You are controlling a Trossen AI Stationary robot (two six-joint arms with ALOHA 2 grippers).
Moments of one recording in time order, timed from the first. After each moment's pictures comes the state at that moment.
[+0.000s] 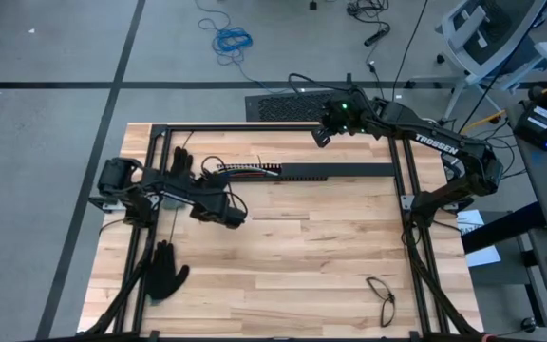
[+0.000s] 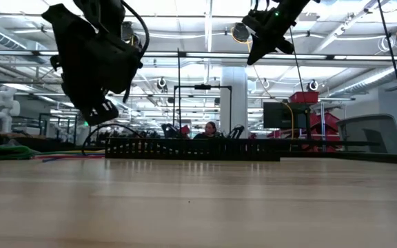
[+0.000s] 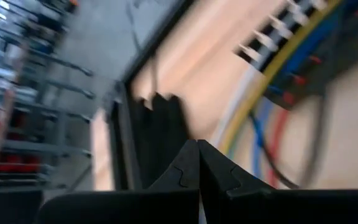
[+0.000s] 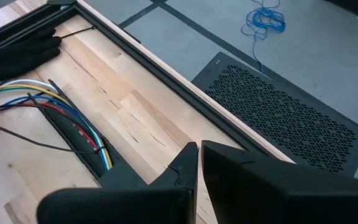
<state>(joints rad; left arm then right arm) -0.09 1.72 0.98 -1.35 -0.83 -1.22 -0.52 1.41 1.39 -0.71 0.18 0.23</state>
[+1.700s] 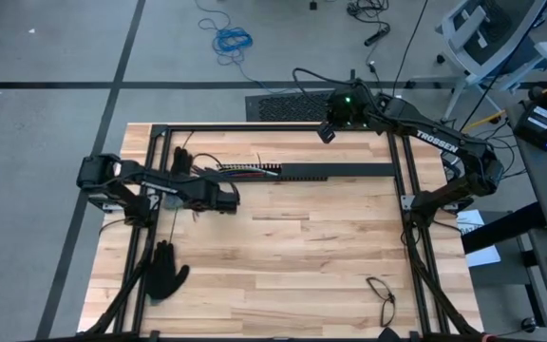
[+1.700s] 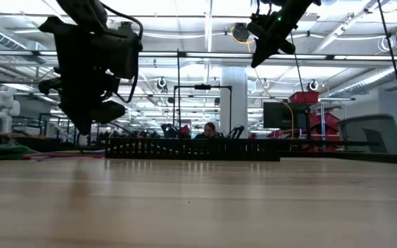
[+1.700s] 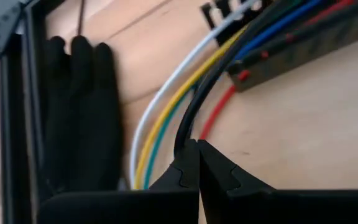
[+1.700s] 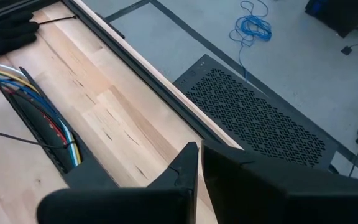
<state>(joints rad) 0.02 1.54 0.83 -1.00 -0.60 -1.17 -0.58 1.41 1.39 -0.71 0.18 0.09</state>
